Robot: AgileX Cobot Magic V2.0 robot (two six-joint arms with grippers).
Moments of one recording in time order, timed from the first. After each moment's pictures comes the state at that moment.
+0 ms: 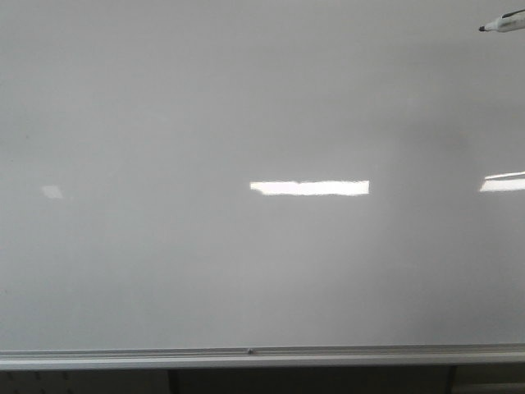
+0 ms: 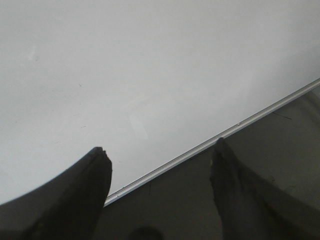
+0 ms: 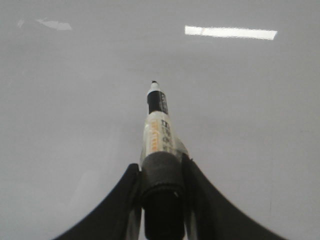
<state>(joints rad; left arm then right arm) -0.79 0.76 -0.97 0.40 1.04 -0.34 0.11 0.88 -0.58 0.36 0.11 -0.30</state>
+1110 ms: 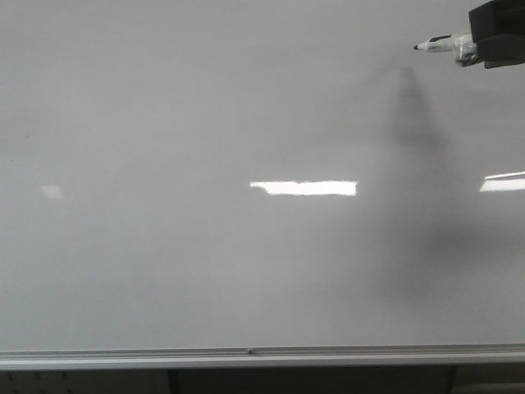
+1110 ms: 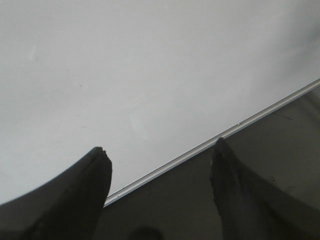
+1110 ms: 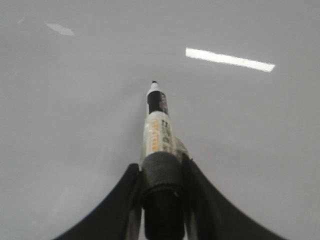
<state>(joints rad) -0.79 0.76 -0.97 0.40 1.04 -0.34 0.24 1.18 -0.58 0.28 -0.27 -0.31</state>
